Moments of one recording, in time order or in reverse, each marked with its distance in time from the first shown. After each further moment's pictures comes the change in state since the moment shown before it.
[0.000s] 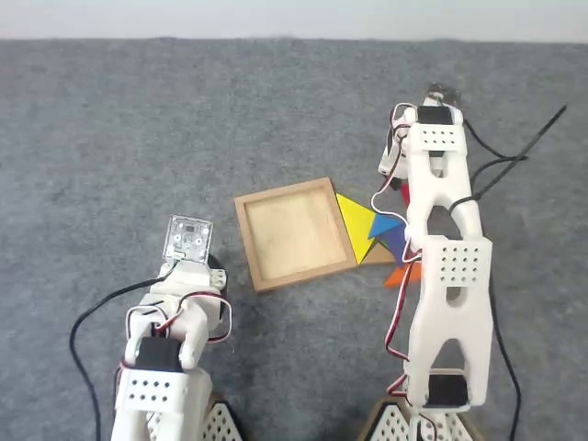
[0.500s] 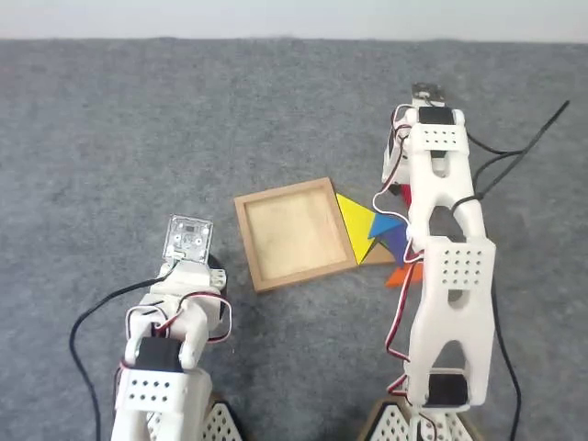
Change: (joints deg) left arm 0.0 0.0 0.0 0.0 0.0; right arm 0.1 -4.2 4.9 -0.6 15.5
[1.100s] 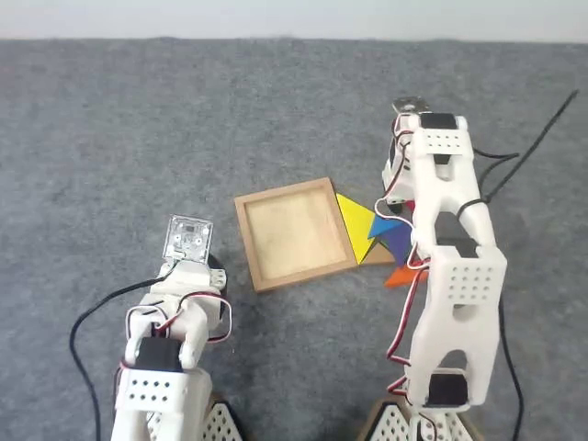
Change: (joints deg) left arm 0.0 0.0 0.0 0.0 0.0; right arm -0.1 -11.9 17.2 -0.4 14.2
